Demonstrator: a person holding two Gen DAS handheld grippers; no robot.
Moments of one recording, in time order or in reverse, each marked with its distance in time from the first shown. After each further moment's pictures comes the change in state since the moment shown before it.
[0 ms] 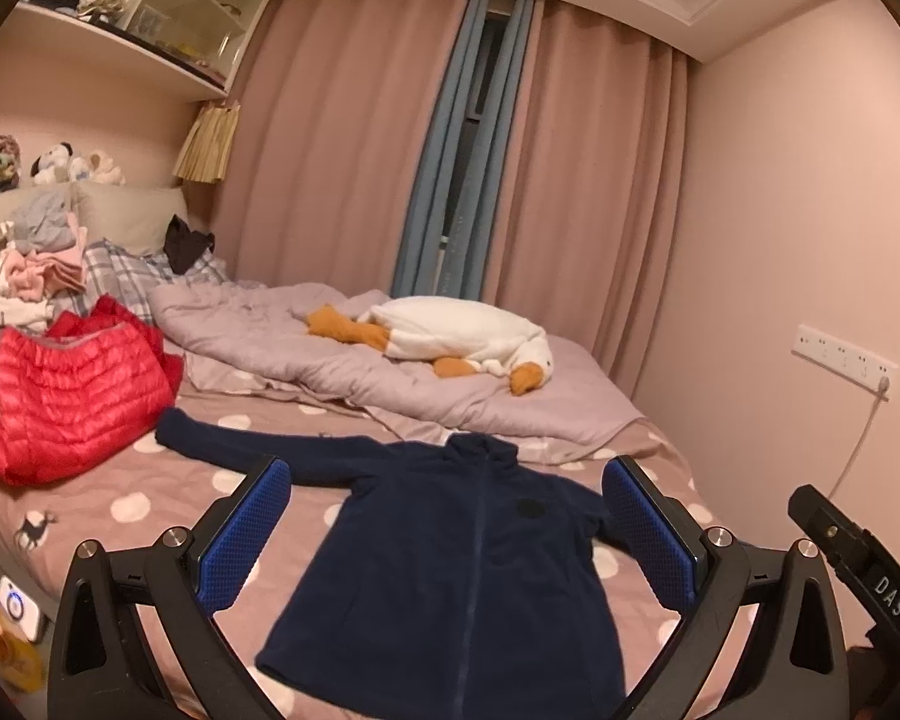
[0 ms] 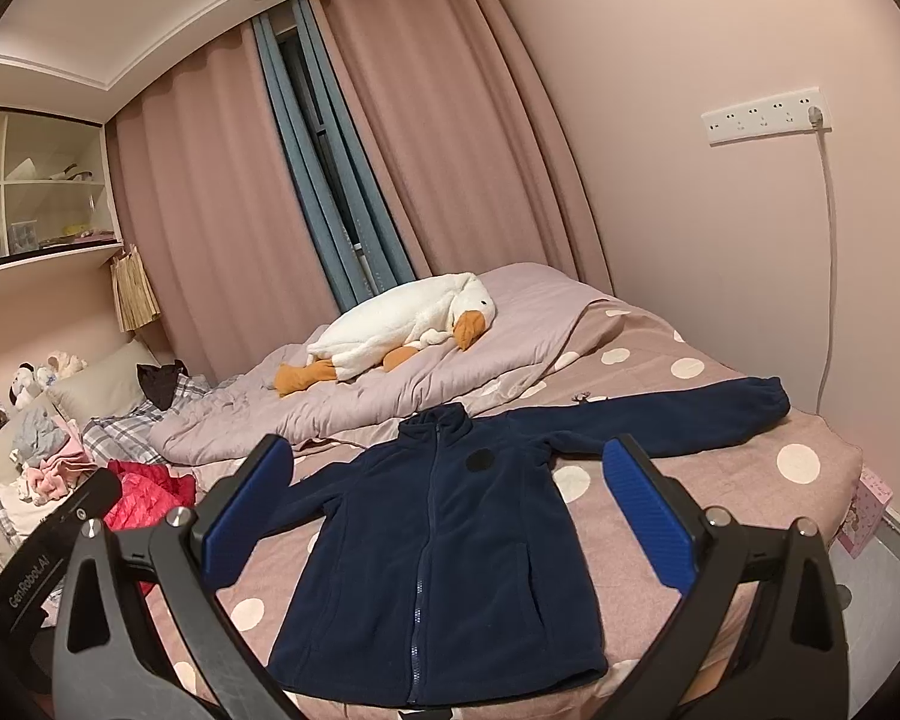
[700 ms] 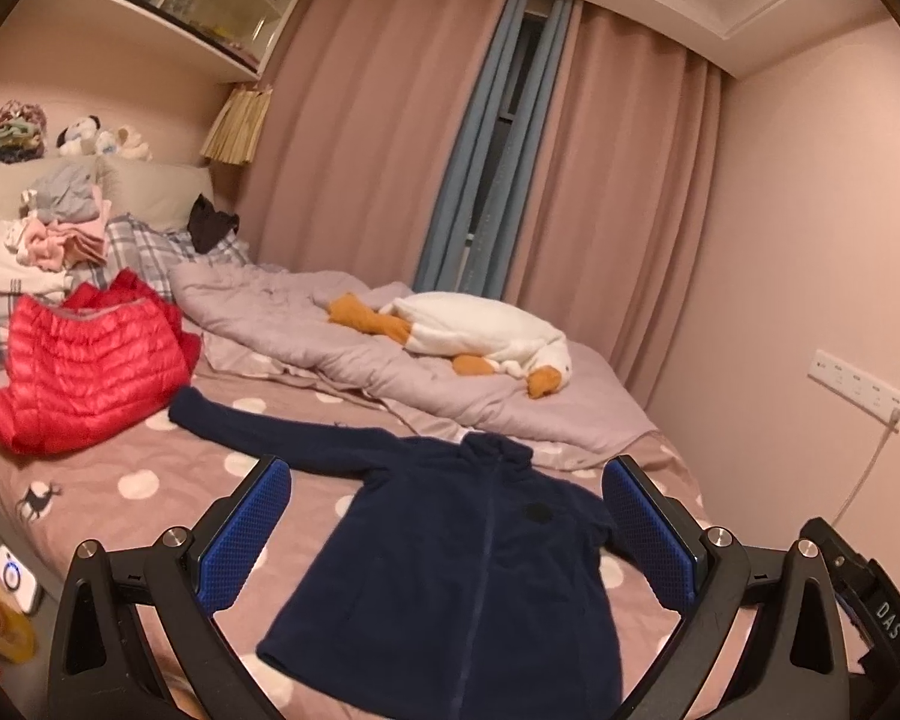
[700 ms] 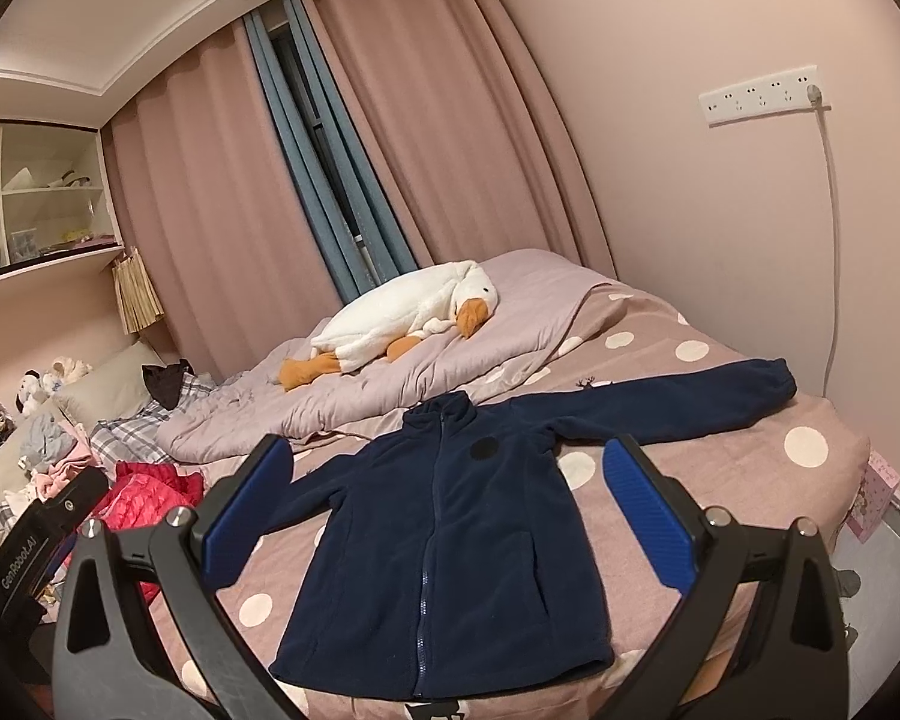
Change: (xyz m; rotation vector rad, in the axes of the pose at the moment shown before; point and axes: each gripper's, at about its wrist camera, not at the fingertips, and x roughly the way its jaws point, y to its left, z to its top) left arm 0.010 0.014 -0.001 -0.071 0.015 0.045; right arm 0.008 -0.006 -0.006 0.025 0.034 0.010
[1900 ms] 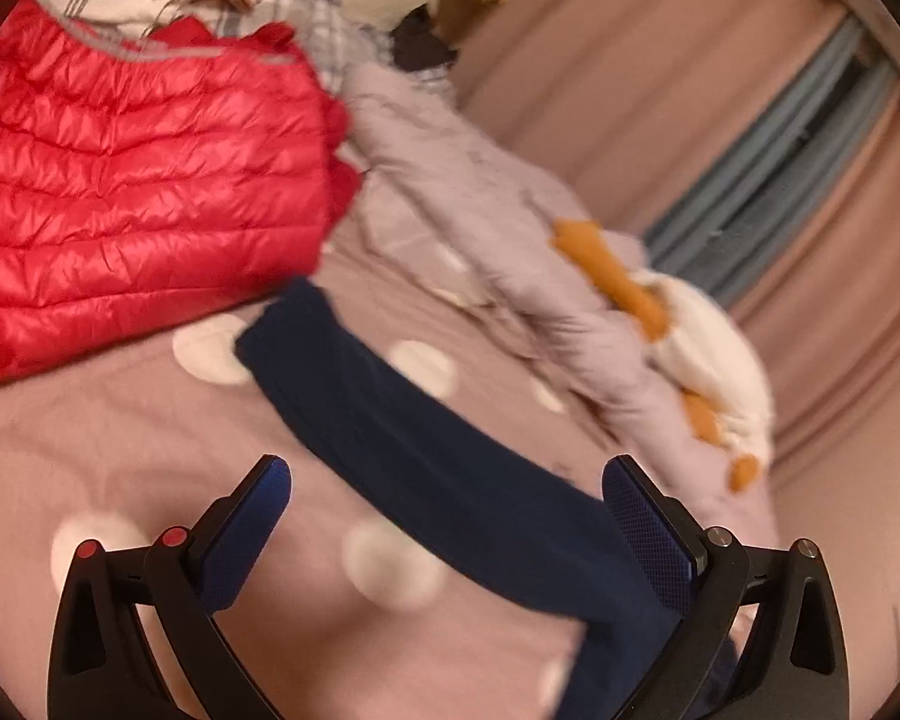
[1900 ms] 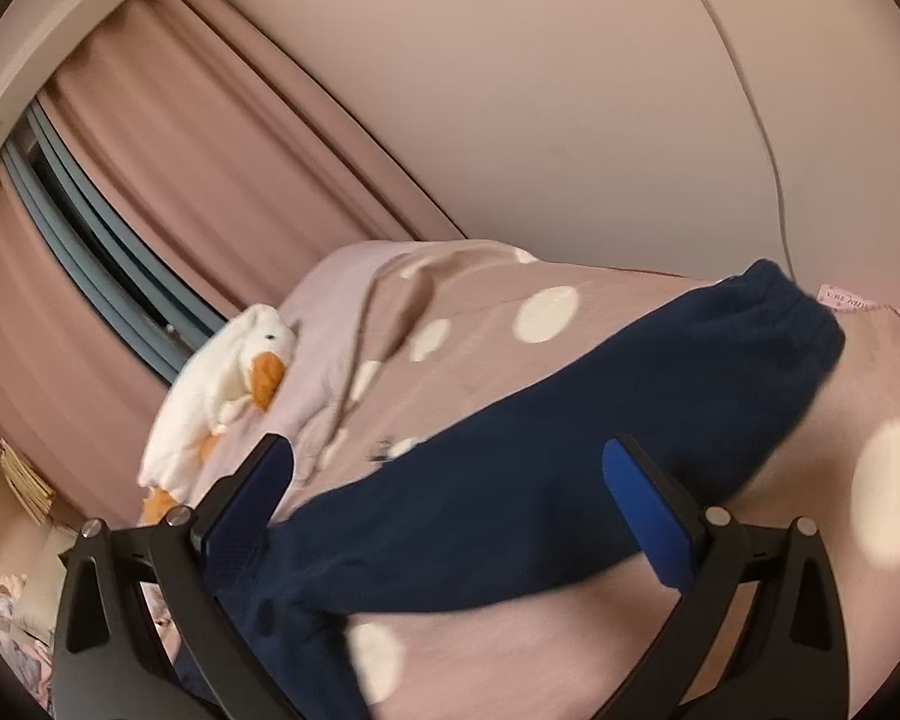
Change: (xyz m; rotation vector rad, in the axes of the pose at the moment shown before) left arm 0.305 0.306 0.010 -0.498 0.246 0.251; right arm 0.241 -0.289 0.008 0.457 0.009 -0.297
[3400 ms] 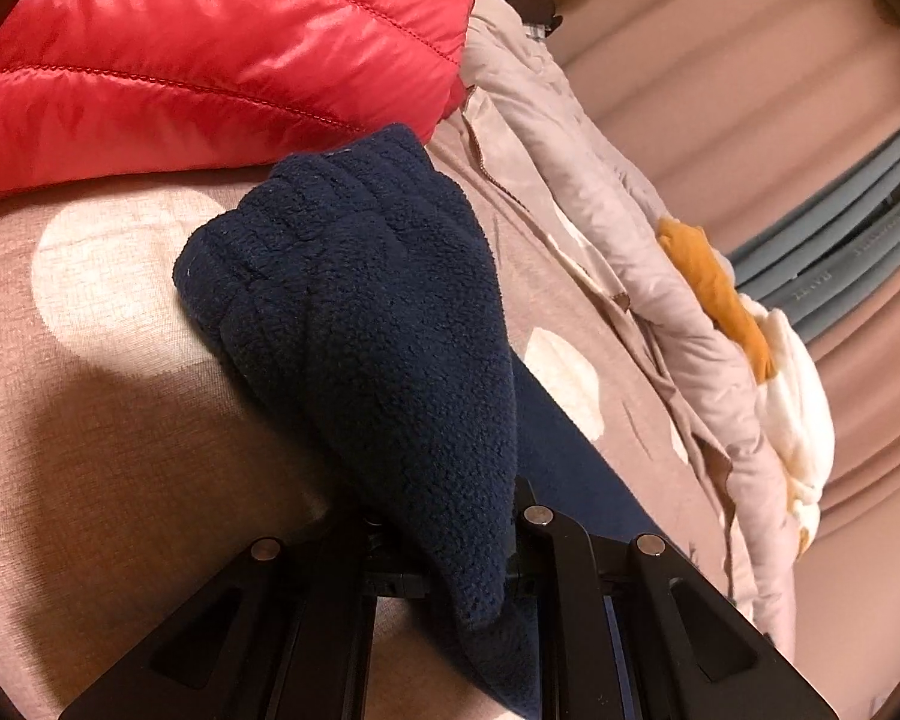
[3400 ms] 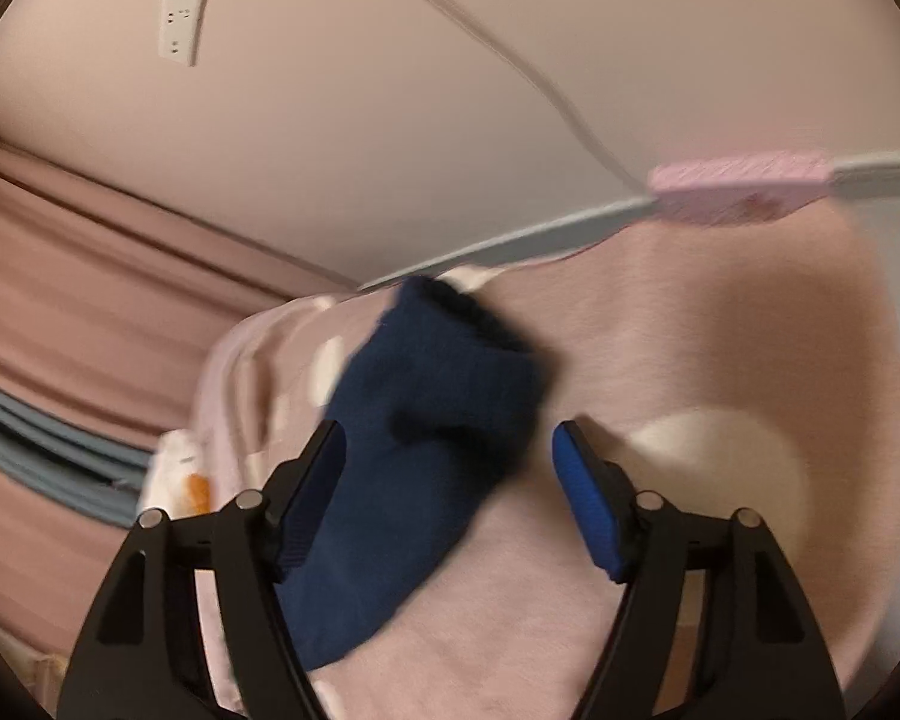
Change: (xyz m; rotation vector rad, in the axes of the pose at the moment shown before) left arm 0.146 0.072 -0.005 -0.199 0.023 0.009; right arm -0.041 -0.097 0.006 0.409 -0.011 -0.218
